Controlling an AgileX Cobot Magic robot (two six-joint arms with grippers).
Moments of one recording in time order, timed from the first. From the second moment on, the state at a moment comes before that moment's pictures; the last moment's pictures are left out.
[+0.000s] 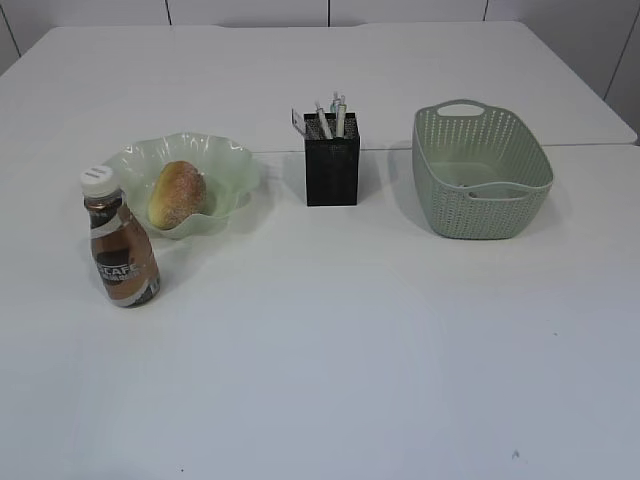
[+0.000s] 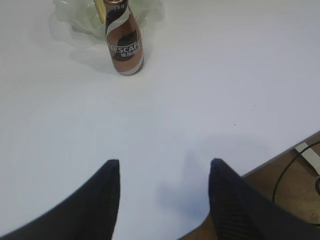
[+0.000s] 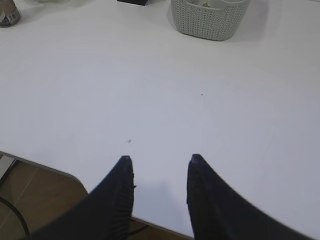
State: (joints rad) left arm -0.45 0.04 -0.51 0.05 1.12 -0.03; right arm 0.33 0.01 -0.49 -0.06 1.16 0.03
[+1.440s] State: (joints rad) left arm -0.12 0.01 -0.51 0.05 1.12 -0.03; right arm 0.09 -0.02 -0.49 -0.06 1.15 0.03
